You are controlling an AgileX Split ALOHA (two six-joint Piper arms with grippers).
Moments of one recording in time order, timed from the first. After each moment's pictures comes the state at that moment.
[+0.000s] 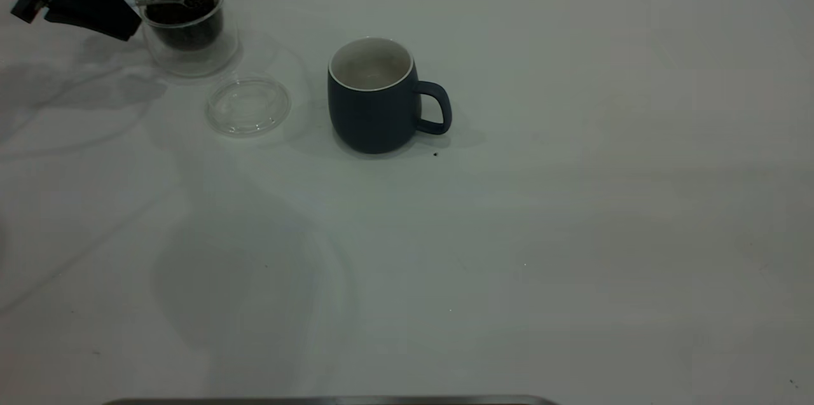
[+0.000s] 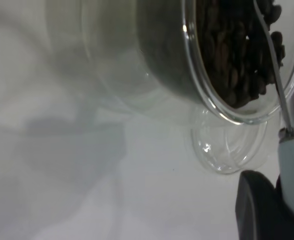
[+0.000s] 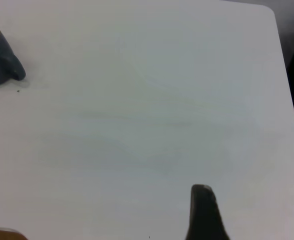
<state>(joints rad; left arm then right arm) 0.25 2.65 -2.10 -0.76 1.17 0.72 0.09 -0.02 -0.47 0.00 1.13 -0.05</state>
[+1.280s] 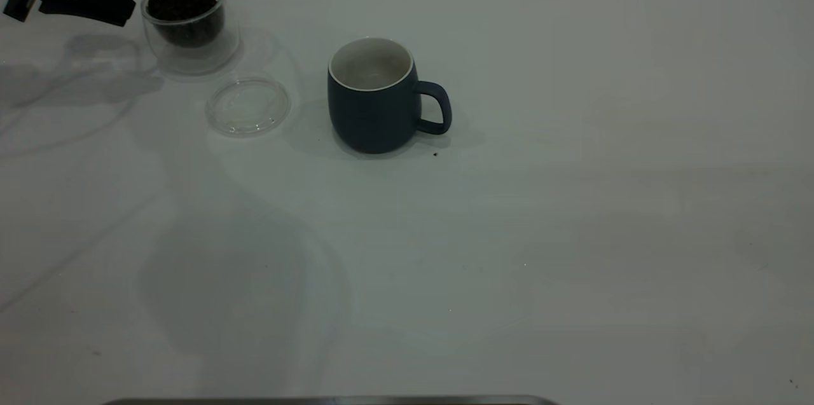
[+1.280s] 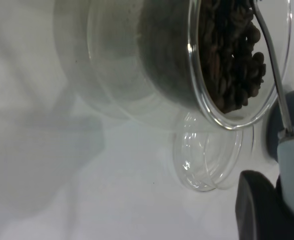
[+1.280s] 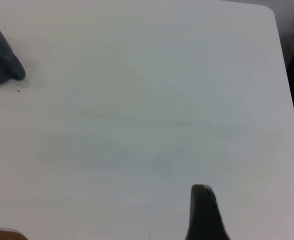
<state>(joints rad) 0.28 2.66 -2.10 -0.84 1.17 0.65 0.09 -0.02 -0.47 0.00 1.13 -0.05</state>
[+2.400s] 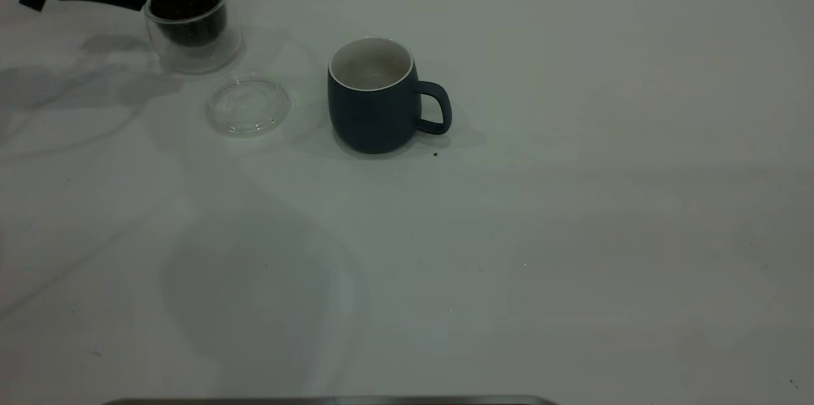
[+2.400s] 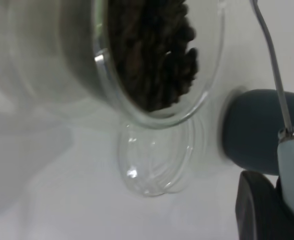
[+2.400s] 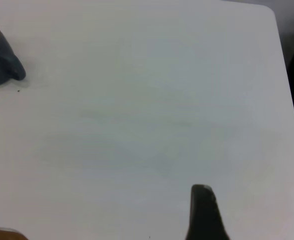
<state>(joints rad) 0.24 2.59 -2.01 -0.92 1.17 0.68 0.09 -0.02 -0.47 0.00 1.13 -0.05</state>
